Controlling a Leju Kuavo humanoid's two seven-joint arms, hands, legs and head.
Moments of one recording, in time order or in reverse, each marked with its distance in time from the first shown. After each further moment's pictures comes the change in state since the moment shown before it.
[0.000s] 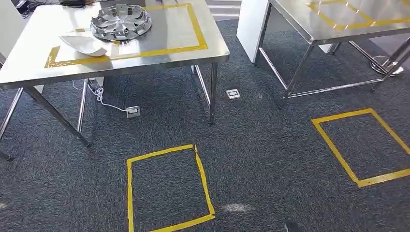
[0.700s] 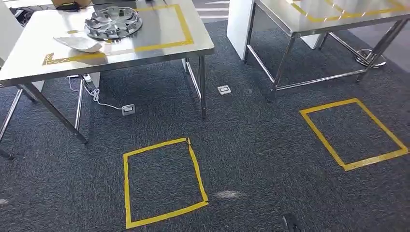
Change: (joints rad) left arm 0.079 0.034 0.001 0.004 0.082 -0.147 0.053; right arm 0.017 -0.013 0.098 -0.039 -0.125 -0.037 0.026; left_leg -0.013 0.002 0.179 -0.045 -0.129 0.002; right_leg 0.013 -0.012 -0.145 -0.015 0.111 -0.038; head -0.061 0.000
